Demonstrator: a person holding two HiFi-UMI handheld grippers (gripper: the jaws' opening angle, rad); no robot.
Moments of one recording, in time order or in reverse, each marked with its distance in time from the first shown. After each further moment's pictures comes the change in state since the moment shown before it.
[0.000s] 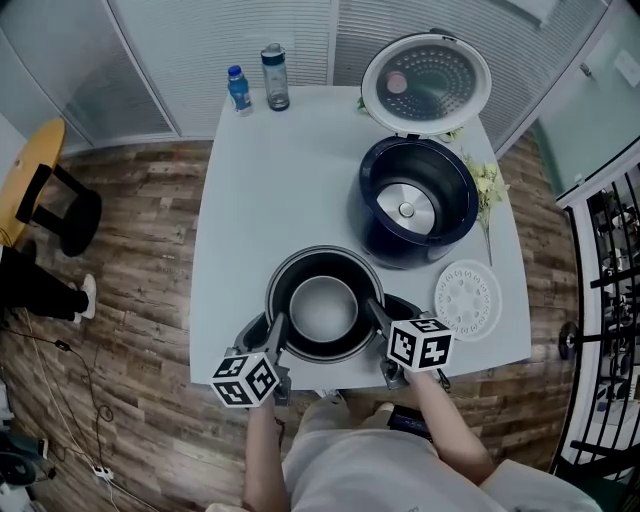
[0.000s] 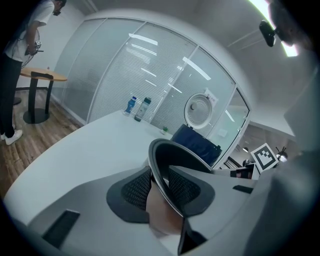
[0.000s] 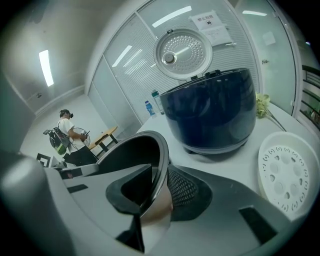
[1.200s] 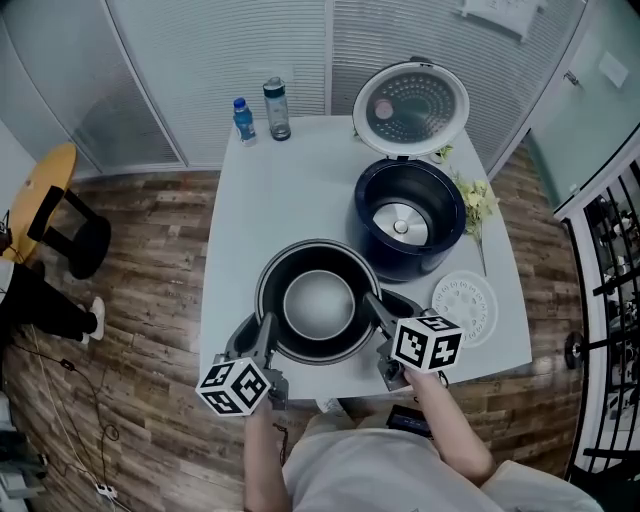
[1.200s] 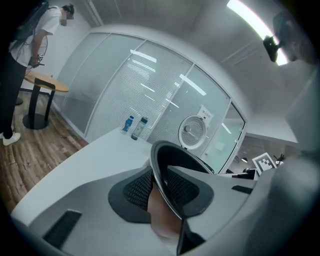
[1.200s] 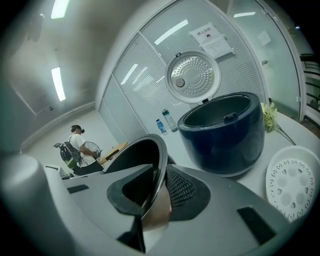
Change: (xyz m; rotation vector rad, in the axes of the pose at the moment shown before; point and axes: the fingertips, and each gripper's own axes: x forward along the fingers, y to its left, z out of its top) left arm -0.042 -0.024 0.066 -0.004 -0.176 -0.027; right arm -0.043 0.045 0.061 0.023 -0.165 0.118
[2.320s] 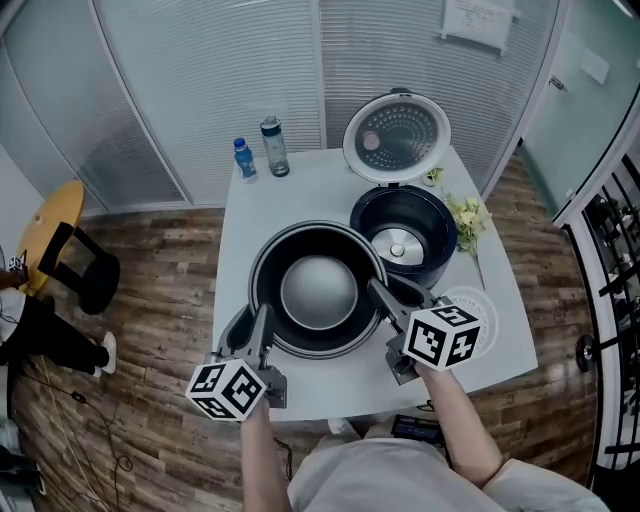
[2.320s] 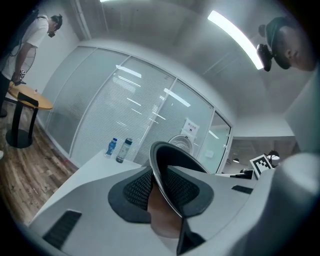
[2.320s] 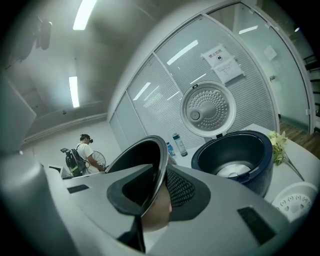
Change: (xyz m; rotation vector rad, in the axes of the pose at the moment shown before) left arm -0.003 -0.051 0.100 0.121 -0.160 -0.118; right arm -0.032 0.038 0.097 -0.088 -0.208 0.074
